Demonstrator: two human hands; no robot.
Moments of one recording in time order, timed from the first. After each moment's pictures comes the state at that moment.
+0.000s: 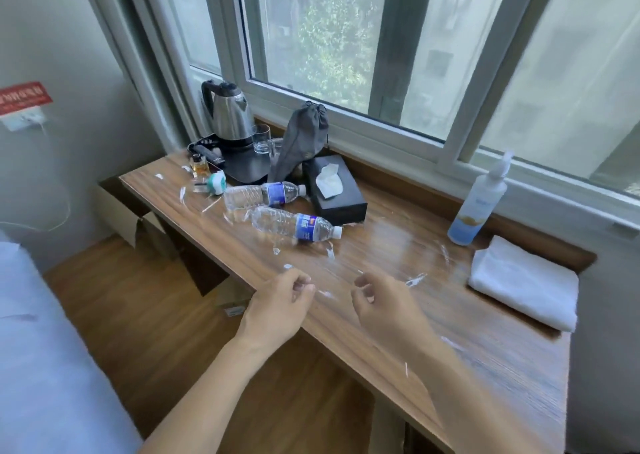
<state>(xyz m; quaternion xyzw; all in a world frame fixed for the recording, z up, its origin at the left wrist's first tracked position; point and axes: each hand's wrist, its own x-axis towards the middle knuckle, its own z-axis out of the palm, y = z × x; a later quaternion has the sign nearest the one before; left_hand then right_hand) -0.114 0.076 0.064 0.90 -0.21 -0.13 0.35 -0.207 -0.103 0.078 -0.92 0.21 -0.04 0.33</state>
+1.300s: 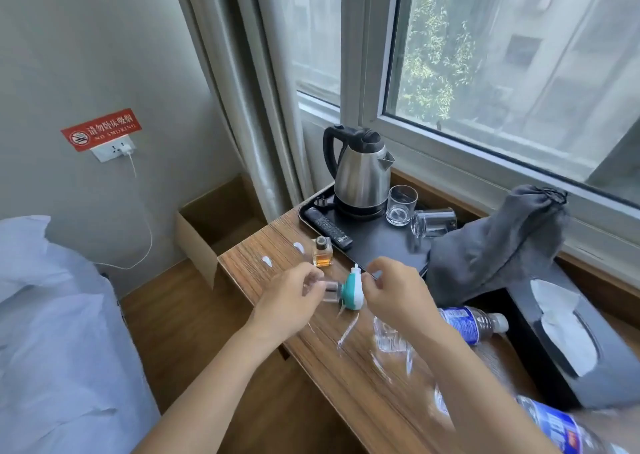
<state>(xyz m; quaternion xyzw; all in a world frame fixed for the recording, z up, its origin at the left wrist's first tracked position) 0.347 0.225 0.073 0.92 -0.16 -0.13 0.32 0.300 0.031 0.058 -0.93 0.17 -0.03 0.32</state>
